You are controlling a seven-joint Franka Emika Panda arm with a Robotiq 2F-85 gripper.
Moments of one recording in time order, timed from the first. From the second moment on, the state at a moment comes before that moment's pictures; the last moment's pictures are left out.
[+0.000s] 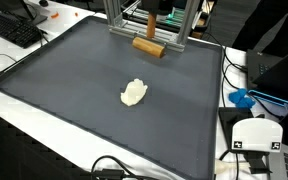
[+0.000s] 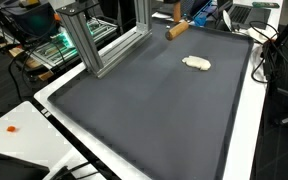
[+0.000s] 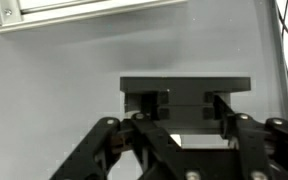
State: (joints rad) arm 0.16 0.16 0.08 -1.78 0.09 1.71 0.35
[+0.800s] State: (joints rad) arm 0.16 -0.02 0.09 -1.86 0.06 1.53 0.19
